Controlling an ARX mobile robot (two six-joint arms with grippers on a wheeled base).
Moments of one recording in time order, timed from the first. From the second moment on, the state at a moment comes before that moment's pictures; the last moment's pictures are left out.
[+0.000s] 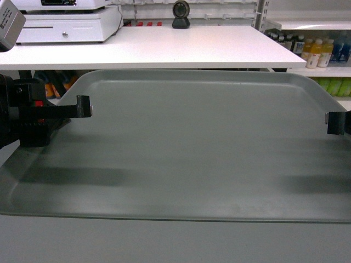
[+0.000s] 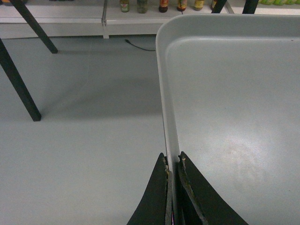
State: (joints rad) left arm -0.29 1.39 0.61 0.31 -0.18 -0.15; right arm 0.22 1.39 0.60 0.31 0.08 0.15
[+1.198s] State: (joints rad) left arm -0.29 1.39 0.61 0.32 -0.18 -0.15; right arm 0.22 1.39 0.60 0.31 0.08 0.15
